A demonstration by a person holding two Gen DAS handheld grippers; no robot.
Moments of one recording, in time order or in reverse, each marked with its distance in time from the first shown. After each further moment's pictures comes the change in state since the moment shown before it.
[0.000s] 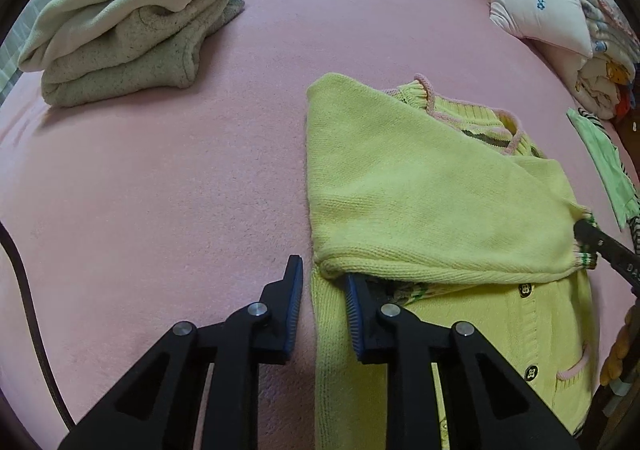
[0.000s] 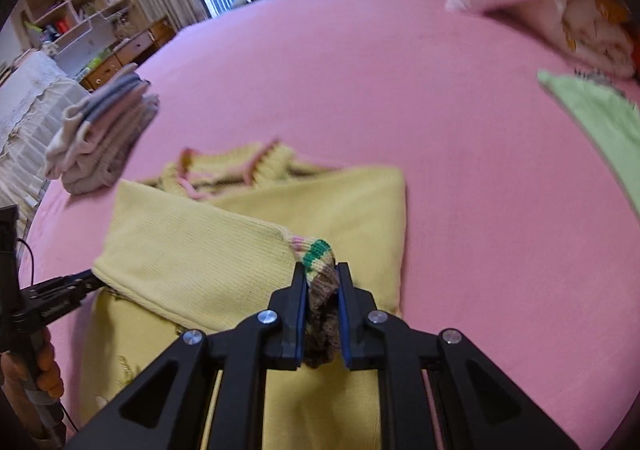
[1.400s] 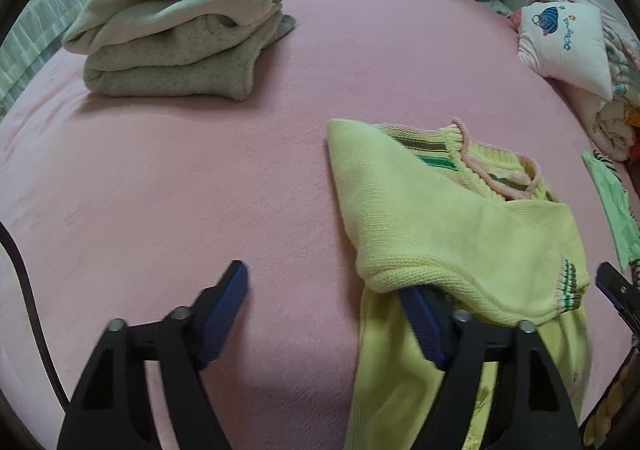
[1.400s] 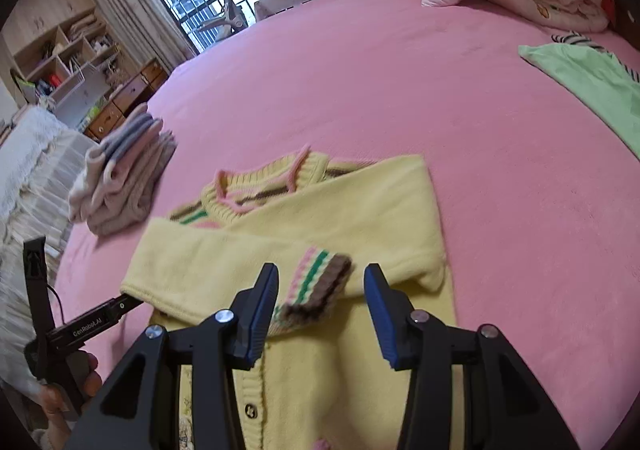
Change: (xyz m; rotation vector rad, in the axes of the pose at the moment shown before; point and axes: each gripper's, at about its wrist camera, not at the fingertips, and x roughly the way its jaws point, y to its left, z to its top) left arm -0.022 0.035 0.005 -0.114 -0.065 0.025; right arm -0.034 0.023 -0.008 0.155 -0.071 0.087
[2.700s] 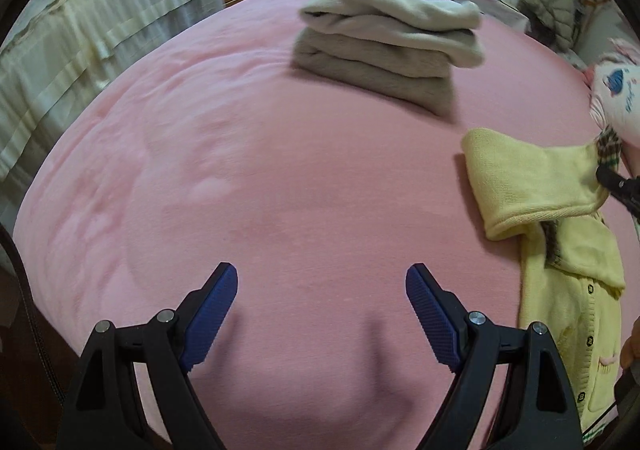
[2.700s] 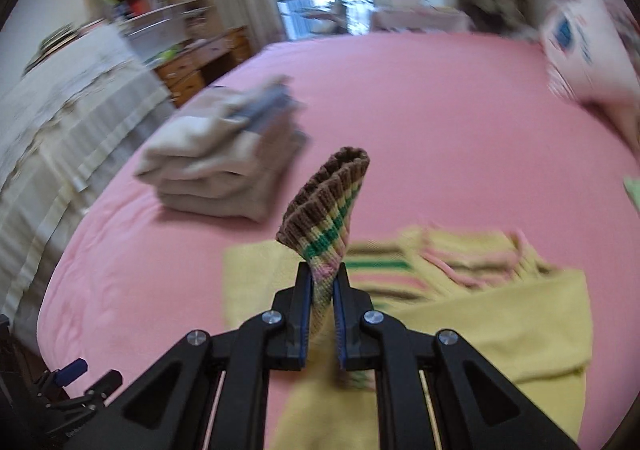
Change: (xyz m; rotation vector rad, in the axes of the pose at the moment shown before) left arm -0.103 0.135 -0.073 -0.184 -0.093 0.243; right arm 0.033 0.193 0.006 -0.285 -0.049 0.038
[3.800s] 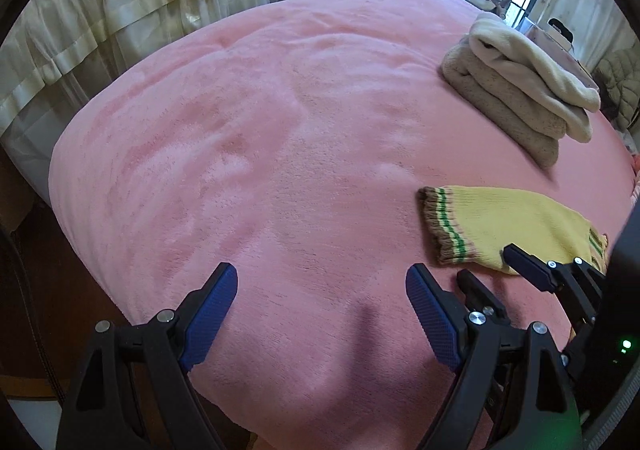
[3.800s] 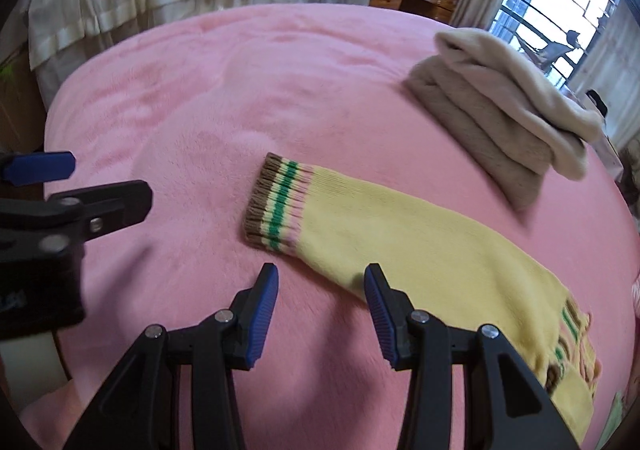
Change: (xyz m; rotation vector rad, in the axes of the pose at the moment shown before) left arm -0.002 0.142 -0.025 -0.316 0.029 0.091; right arm 0.066 0.269 -0.137 -0.862 0.177 0.113
